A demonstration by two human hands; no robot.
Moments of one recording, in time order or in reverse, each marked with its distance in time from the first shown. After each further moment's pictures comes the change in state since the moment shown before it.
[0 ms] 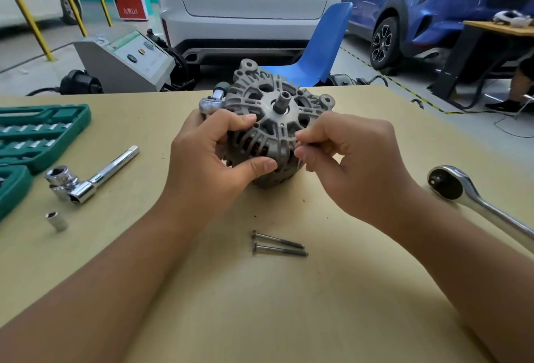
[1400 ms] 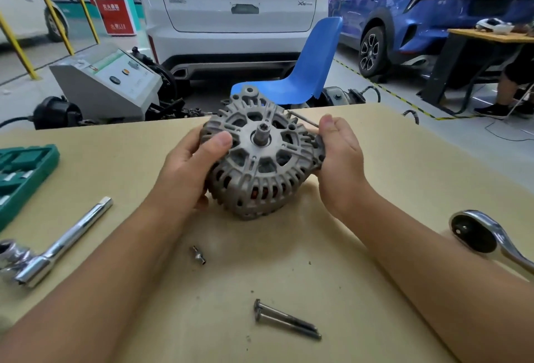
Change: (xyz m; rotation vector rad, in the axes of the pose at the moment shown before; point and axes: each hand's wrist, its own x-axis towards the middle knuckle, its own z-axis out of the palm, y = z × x) left_hand 0.068 -0.041 0.006 -0.365 -0.142 -0.572; right_hand 0.053 0.077 0.060 0.670 0.319 0.972
